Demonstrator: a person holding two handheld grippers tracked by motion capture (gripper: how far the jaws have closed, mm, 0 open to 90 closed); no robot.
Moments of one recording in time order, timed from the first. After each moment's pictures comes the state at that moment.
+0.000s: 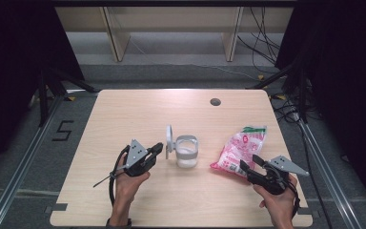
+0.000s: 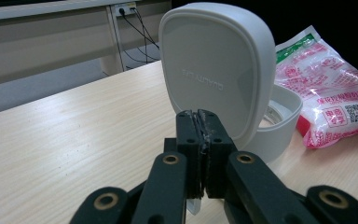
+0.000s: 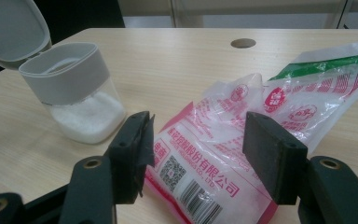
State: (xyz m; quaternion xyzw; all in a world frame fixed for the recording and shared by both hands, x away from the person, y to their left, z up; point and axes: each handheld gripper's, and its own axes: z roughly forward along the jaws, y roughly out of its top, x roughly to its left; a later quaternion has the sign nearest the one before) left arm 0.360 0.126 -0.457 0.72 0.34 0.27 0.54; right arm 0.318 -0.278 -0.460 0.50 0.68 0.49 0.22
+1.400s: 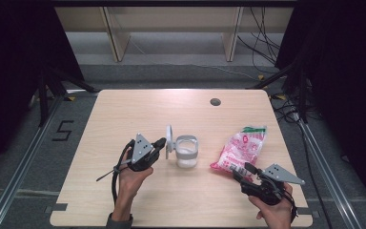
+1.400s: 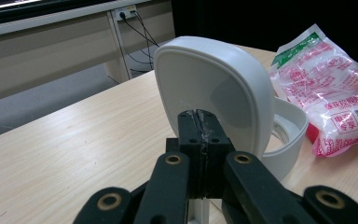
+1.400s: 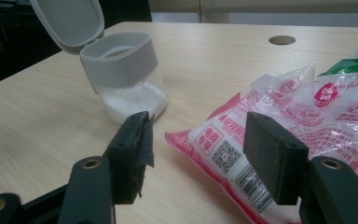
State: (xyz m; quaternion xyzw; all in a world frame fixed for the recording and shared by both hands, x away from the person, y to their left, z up) left arm 0.371 0.114 -0.442 0.73 0.31 0.30 0.53; right arm 0.295 -0.259 -0.461 0.45 0.70 0.52 0.20
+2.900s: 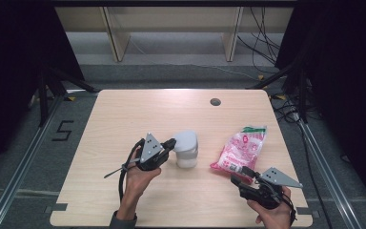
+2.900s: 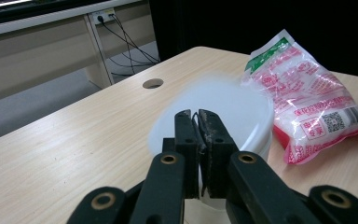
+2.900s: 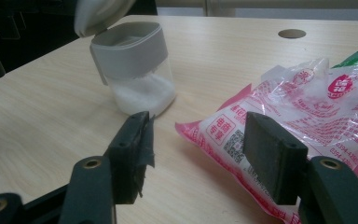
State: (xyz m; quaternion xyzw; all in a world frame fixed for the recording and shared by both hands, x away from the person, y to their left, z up) left arm 0.369 0.095 -0.436 0.74 0.29 0.28 0.53; right arm 0.286 -0.255 -0.463 0.45 0.71 0.51 0.18
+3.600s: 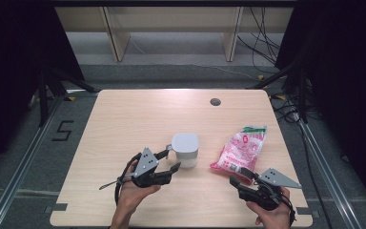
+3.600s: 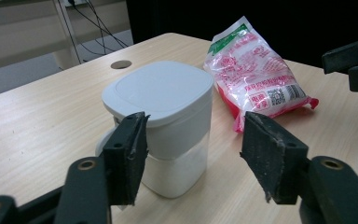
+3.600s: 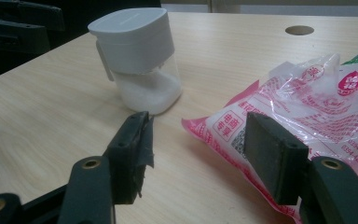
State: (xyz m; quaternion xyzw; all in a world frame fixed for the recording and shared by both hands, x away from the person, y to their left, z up) left arm 0.333 0.102 -0.451 0.76 0.28 0.22 0.54; right arm 0.287 -0.254 -0.465 0.43 0.72 0.51 0.18
